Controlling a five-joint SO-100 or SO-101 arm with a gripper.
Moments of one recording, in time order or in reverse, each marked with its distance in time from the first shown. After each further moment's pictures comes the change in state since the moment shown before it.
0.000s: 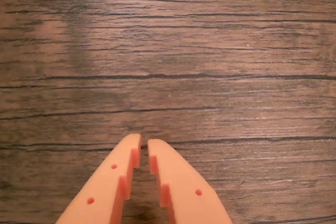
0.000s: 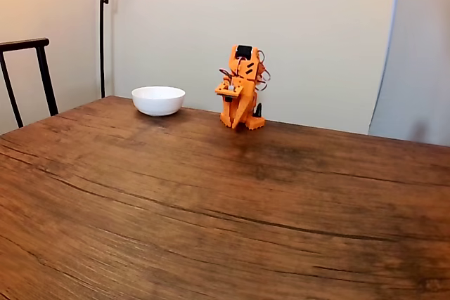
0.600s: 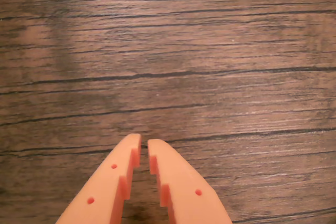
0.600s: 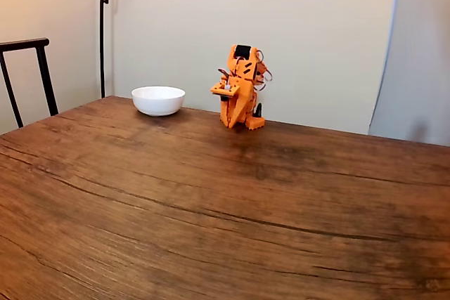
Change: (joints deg) arm 3.3 0.0 0.0 -0.1 0.4
